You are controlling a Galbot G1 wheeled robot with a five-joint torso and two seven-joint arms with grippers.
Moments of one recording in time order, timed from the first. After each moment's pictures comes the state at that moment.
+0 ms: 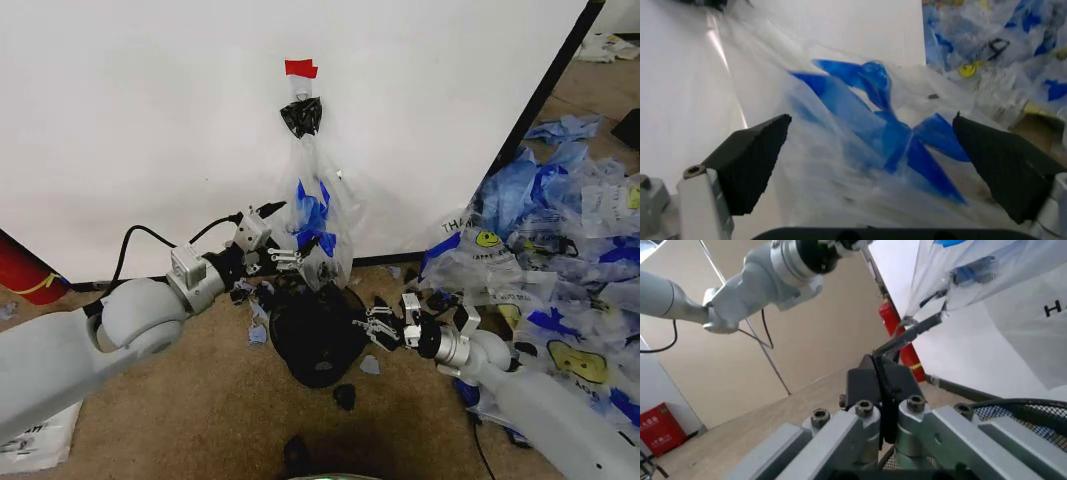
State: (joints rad) left arm 0.26 -0.39 0.50 -2.11 -0.84 0.05 -0.10; right arm -0.86 0.85 -0.06 1.57 1.10 0.09 -1.07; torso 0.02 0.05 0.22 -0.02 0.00
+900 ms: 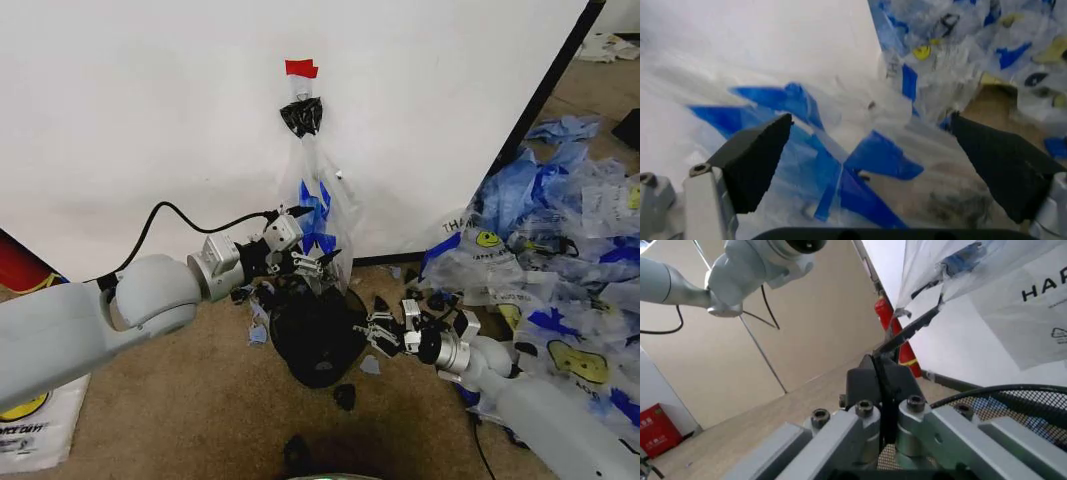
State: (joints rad) left arm -0.04 -0.44 0.79 -2.11 -0.82 0.15 -0.05; right arm -0.89 0.85 -0.04 1.56 1.08 0.10 -1.07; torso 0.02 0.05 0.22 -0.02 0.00
